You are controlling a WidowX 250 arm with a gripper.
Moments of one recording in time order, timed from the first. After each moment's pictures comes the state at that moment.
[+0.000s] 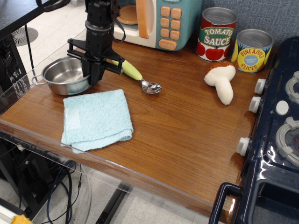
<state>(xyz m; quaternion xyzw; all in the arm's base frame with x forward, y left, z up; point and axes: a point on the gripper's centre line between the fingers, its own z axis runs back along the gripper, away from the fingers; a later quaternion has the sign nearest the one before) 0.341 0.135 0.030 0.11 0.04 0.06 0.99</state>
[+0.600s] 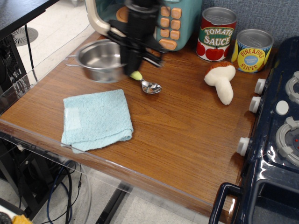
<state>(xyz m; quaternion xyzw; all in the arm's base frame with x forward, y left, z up) 0.335 0.040 0.082 0.11 0.01 -0.08 0.99</state>
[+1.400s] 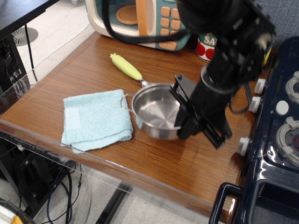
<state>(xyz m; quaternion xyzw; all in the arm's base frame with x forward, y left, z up) 0.279 -0.079 0.048 0.15 -0.01 -0.24 0.96</state>
